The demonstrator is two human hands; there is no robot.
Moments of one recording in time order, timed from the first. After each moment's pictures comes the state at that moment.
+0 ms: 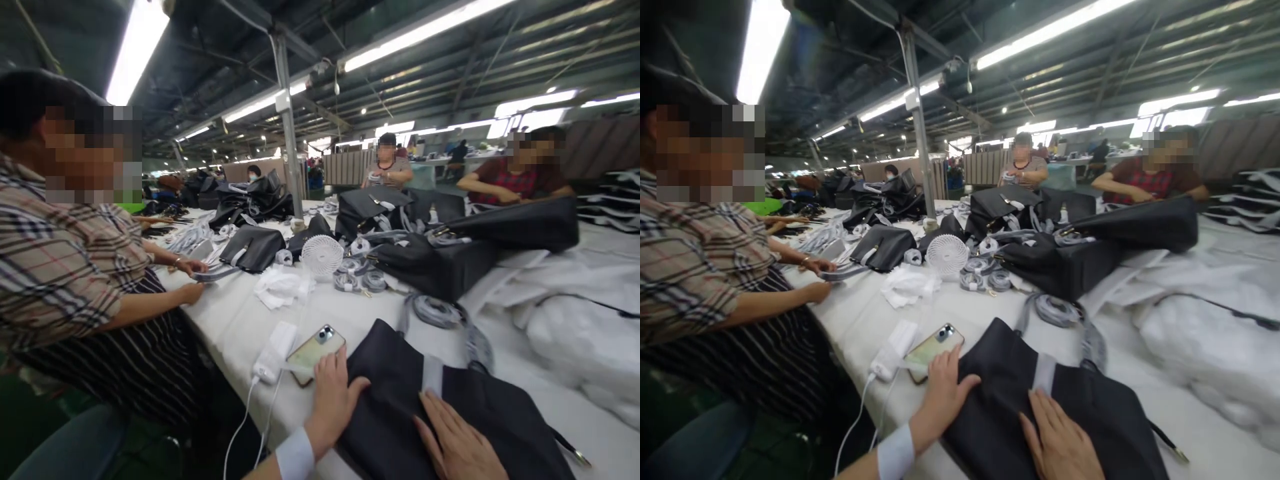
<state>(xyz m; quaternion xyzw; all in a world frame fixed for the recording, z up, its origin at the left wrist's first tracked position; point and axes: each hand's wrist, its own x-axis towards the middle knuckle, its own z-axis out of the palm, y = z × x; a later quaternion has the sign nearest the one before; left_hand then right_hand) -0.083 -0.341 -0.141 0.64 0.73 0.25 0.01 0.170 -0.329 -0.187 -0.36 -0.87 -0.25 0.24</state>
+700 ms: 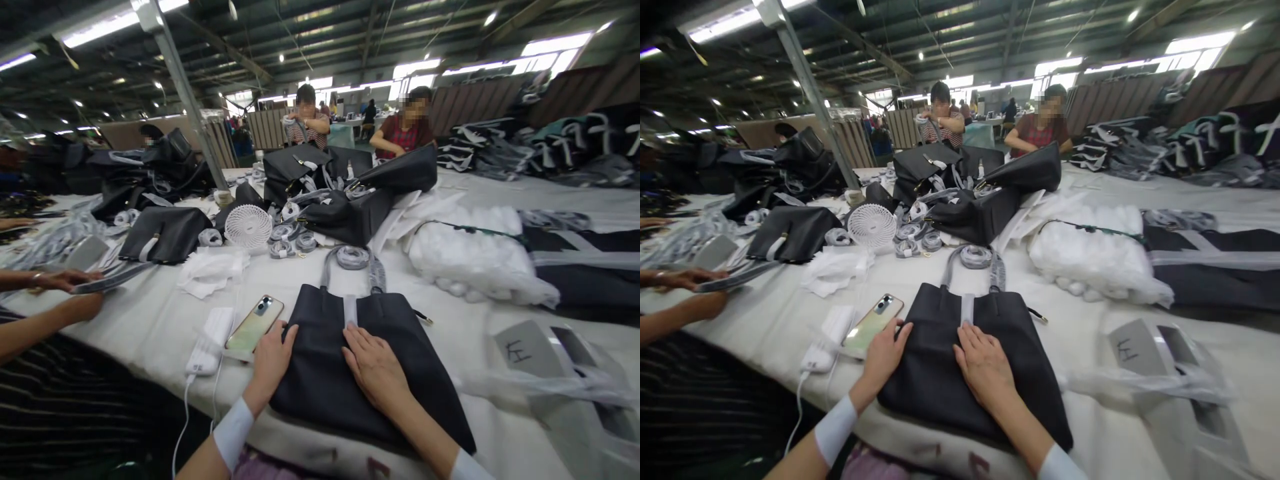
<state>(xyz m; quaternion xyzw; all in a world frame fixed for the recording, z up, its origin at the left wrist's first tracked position) -0.096 -0.334 -0.151 0.66 0.73 0.17 0.08 0.139 -0.359 -0.147 -0.54 -0.82 -0.04 0.18</state>
